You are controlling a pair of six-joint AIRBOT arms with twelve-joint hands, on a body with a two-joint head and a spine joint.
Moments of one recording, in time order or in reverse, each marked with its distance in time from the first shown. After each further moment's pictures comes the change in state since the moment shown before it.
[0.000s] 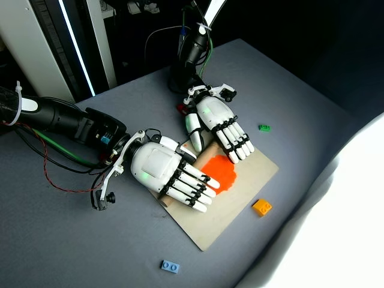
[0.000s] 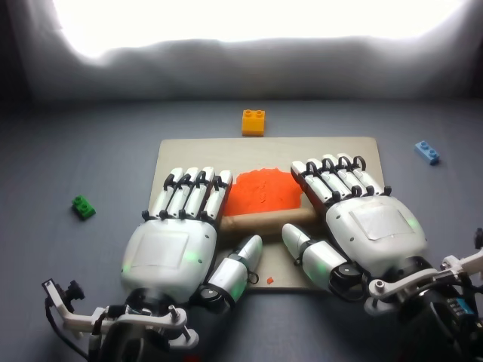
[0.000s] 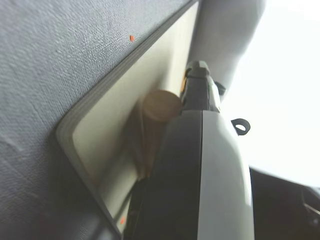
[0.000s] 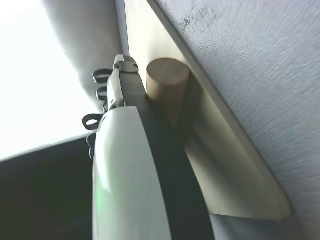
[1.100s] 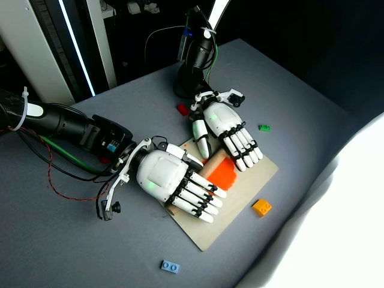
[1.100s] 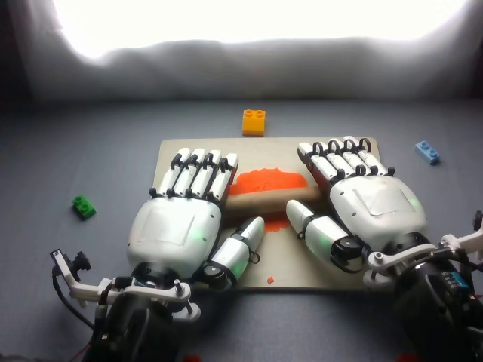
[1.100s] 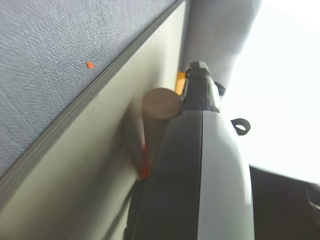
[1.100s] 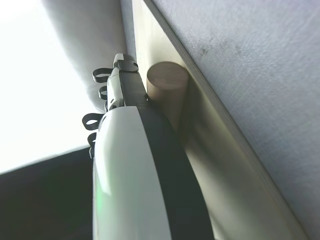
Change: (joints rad) left arm -0.040 -0.012 0.091 0.042 0.079 -0.004; right arm 0.035 -0.014 0.085 0.030 -0.037 0.037
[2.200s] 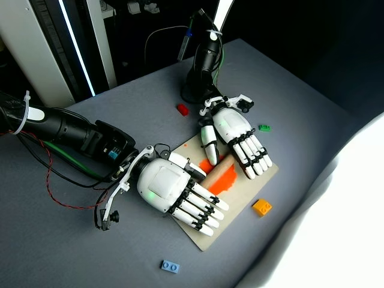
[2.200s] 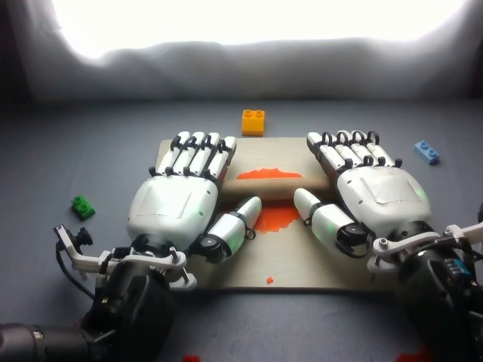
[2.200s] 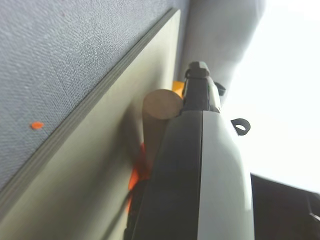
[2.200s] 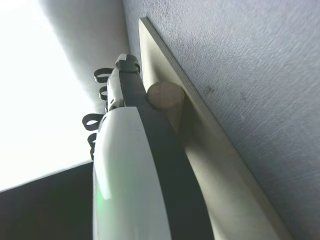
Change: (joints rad) left arm -0.044 0.000 0.096 0.010 0.111 -0.084; right arm 0.013 0.000 0.042 0.020 -0.023 0.032
